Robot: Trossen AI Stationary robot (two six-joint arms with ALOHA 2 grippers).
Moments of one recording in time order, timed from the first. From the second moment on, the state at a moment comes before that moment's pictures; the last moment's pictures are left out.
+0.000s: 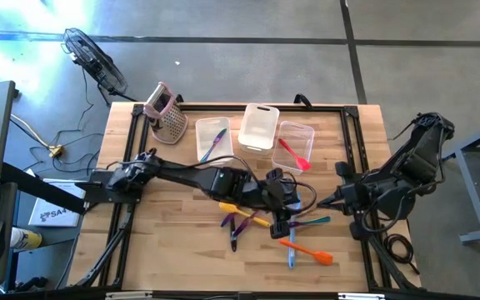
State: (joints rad) left arm -0.27 2.14 2.33 -0.68 -0.22 -0.25; right arm 0.83 1.04 1.26 -0.85 0.60 0.38
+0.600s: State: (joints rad) left arm -0.21 2.18 2.33 -0.61 -0.07 -0.20; right arm 0.77 1.02 1.26 -0.76 0.63 0.24
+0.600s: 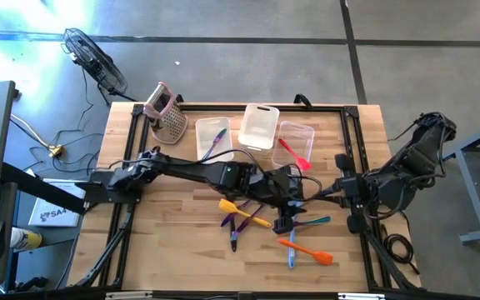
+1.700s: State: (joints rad) left arm -0.17 2.18 2.33 -0.62 -0.10 -0.10; right arm 0.63 1.02 1.26 -0.68 0.54 0.15
